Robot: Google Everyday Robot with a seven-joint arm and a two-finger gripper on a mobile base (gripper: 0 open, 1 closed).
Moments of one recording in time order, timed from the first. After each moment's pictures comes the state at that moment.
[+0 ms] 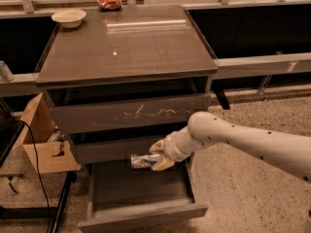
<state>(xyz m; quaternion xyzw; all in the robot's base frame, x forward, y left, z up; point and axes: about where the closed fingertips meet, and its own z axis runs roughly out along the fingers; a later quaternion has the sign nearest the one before) 0.550 -0.017 0.545 -0.71 0.62 0.17 0.28</state>
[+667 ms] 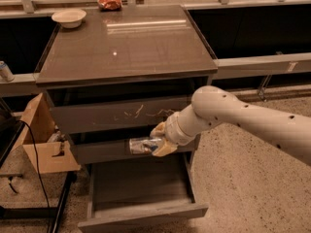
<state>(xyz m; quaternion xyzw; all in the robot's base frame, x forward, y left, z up) 0.546 -0.018 0.645 -0.72 0.62 0.15 0.27</state>
